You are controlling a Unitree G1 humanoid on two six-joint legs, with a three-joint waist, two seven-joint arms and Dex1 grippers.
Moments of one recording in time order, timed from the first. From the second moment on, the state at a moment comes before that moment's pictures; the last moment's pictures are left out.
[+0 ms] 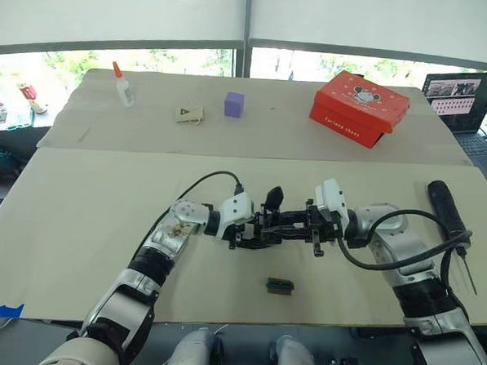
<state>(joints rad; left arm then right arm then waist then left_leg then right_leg) -0.66 0.27 -0.31 0.53 -0.07 -0.02 -1.19 -0.52 -0.61 0.25 0.07 0.44 0.18 1.28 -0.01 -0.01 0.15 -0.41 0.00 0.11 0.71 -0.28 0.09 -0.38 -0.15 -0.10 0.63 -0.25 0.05</state>
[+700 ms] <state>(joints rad) -0.65 0.27 -0.31 0.53 -0.07 -0.01 -1.19 -0.49 -0.64 0.26 -0.05 0.44 0.32 1.18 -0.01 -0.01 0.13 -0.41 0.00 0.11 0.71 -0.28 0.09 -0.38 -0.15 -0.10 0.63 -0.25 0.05</state>
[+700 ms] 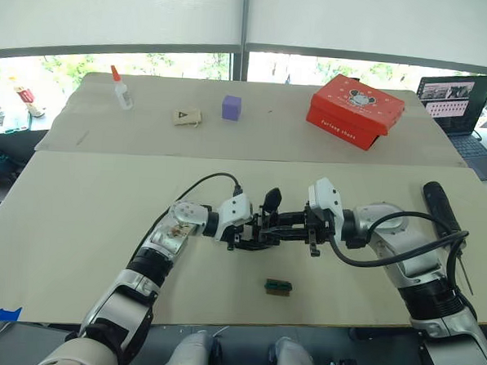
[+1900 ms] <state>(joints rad) -0.63 0.27 -0.31 0.51 -0.07 0.00 -1.18 -0.54 -0.66 0.29 -0.03 0.44 0.37 1.22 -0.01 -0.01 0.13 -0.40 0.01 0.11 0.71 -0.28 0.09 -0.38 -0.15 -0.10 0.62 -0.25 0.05</state>
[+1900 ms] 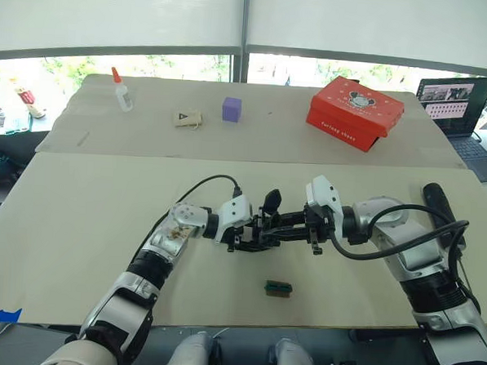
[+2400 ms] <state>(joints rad) -0.63 0.28 -0.30 0.49 -0.08 0.00 -1.19 -0.44 -0.64 0.22 -0.06 0.48 0.39 1.25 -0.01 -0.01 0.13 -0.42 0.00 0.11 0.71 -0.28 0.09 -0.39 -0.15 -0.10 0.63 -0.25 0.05</state>
